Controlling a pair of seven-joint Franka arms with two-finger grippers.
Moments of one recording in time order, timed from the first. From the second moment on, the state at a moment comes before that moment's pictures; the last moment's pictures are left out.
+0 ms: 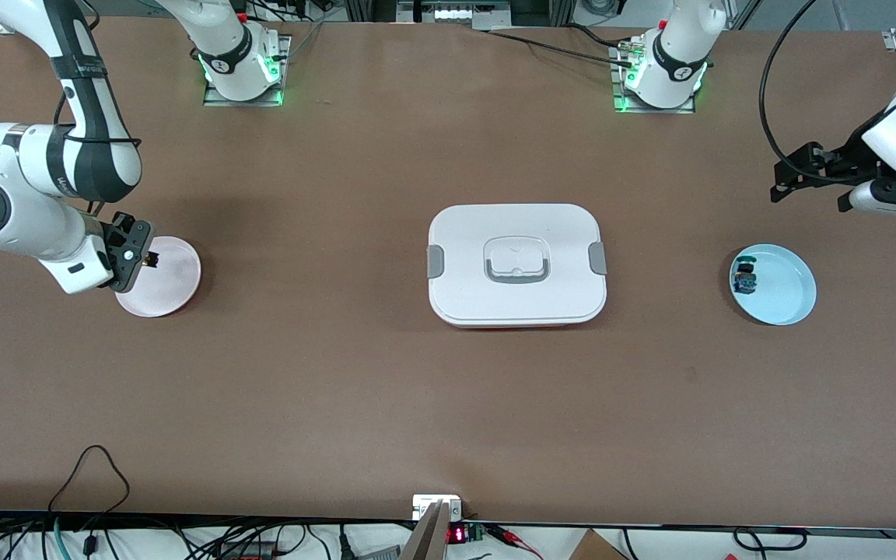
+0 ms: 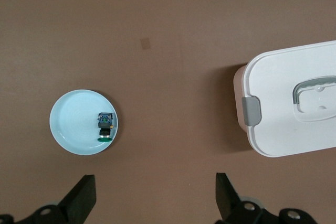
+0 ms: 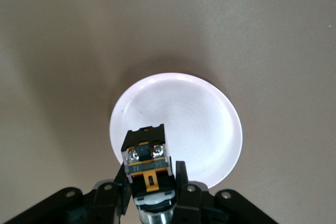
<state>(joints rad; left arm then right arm) -0.02 -0.02 -0.01 -1.65 -0.05 1.62 0.08 -0.02 0.25 -0.07 -2.03 -0.14 2.14 -1.32</state>
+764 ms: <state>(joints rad) -0.01 -0.01 -0.01 -1.61 0.00 1.61 0.08 -0.07 0.30 -0.07 -2.18 -0.20 2.42 -1.36</state>
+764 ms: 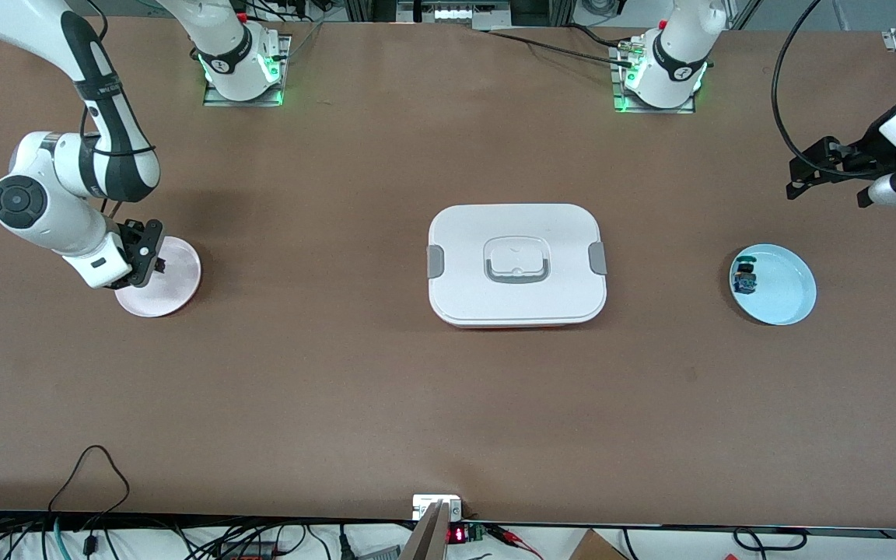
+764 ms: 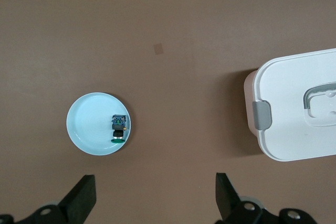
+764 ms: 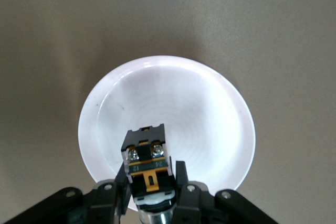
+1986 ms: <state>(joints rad) 0.00 0.03 -0.01 -1.61 0.08 1.61 0.07 -0.10 0.37 -0.07 -2.19 -0.20 2.54 -1.36</state>
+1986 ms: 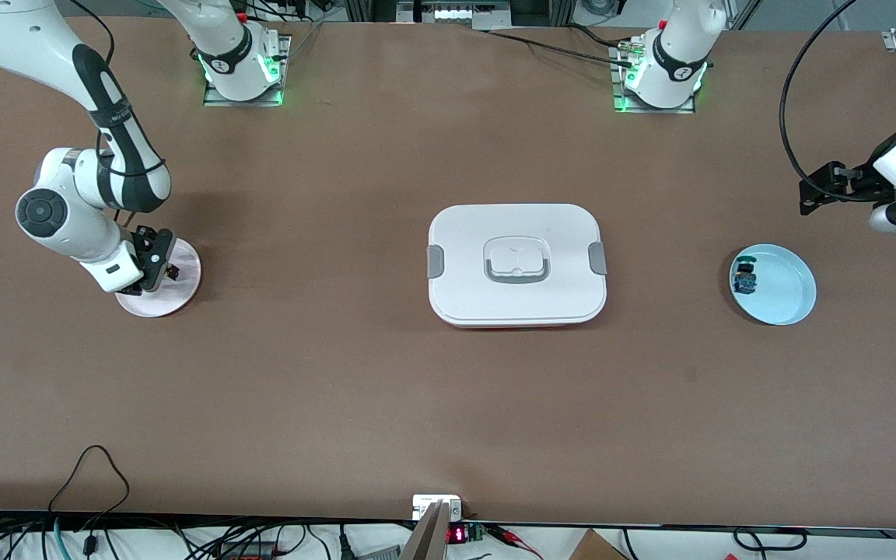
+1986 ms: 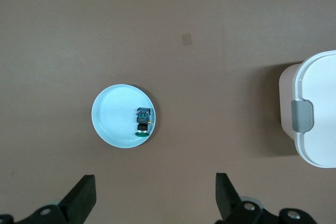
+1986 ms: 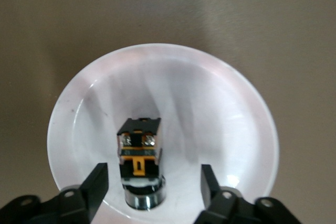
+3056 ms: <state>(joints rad) 0.00 0.03 0.00 -1.61 0.08 1.61 0.07 -0.09 0.23 -0.05 -1.84 0.08 1.89 -0.81</state>
